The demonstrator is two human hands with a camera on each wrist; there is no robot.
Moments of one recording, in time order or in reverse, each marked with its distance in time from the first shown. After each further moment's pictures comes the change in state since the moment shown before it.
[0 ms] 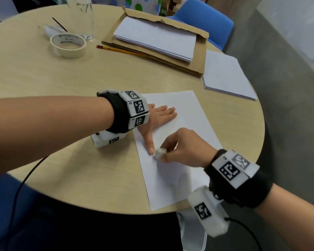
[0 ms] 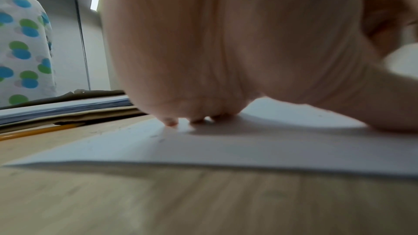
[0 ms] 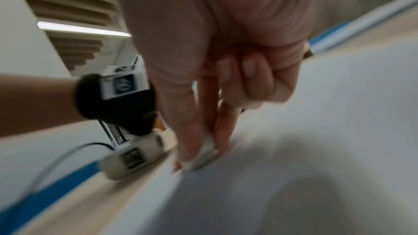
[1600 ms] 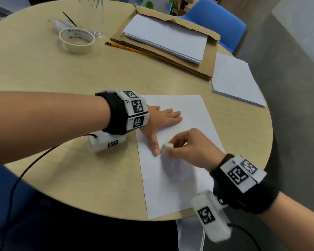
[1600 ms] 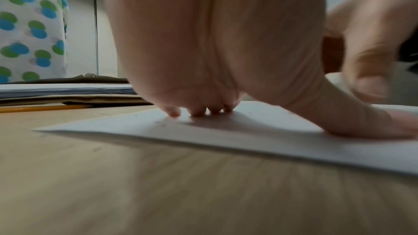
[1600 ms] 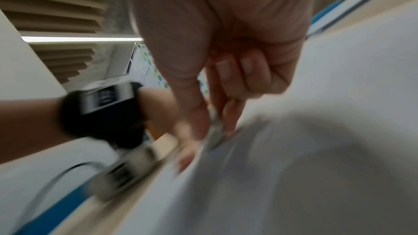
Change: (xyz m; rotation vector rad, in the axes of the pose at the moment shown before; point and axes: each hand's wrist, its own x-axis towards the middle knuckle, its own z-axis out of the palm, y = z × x) left_hand -0.002 -0.005 0.001 -0.137 0.034 0.036; right_hand 0.013 0.015 -0.005 0.177 0.045 0.089
